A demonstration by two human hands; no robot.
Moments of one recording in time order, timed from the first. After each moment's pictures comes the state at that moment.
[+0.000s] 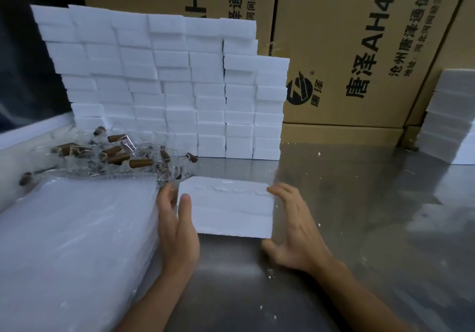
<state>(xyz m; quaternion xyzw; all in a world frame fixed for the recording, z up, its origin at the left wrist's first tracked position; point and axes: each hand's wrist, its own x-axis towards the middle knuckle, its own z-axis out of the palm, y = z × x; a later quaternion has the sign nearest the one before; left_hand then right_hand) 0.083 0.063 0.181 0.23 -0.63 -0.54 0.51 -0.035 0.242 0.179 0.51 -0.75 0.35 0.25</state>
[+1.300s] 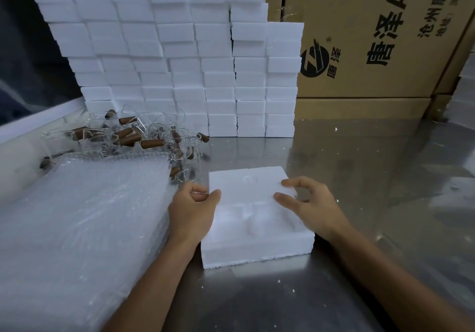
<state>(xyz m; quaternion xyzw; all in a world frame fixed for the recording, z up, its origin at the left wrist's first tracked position) 0.094 0.048 0.181 0.35 -0.71 -0.52 0.32 -0.041 0.240 0.173 0.25 -0.80 0.54 -0.07</state>
